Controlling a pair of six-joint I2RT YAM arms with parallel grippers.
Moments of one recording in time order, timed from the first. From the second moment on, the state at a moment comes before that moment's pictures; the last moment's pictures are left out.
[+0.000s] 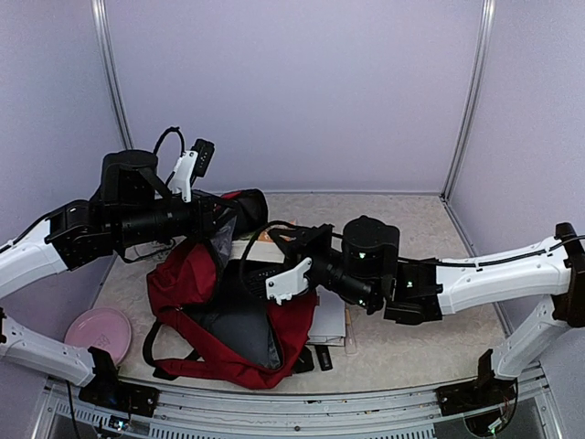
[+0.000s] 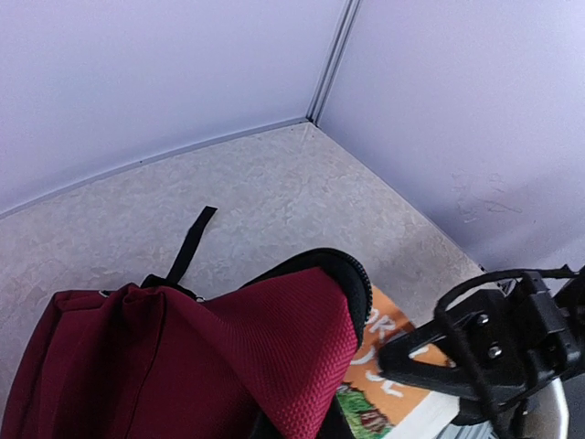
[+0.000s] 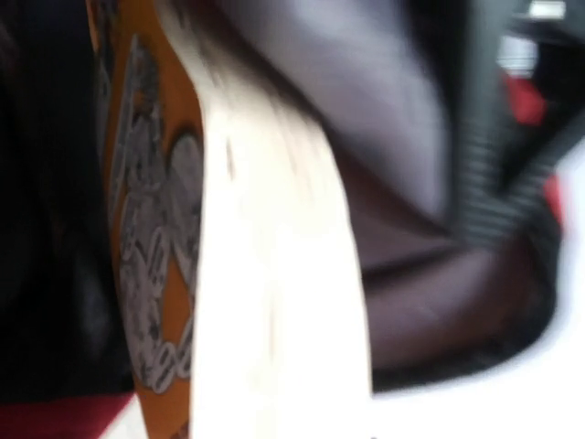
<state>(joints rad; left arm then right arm) -0.94 1.11 1.15 -0.35 -0.12 -0.31 1.26 1.50 1.03 0.41 0.41 -1.42</state>
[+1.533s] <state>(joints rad) -0.86 1.04 0.96 -0.23 -0.09 -0.36 0.64 1.33 0.95 -0.12 -0.31 0.19</state>
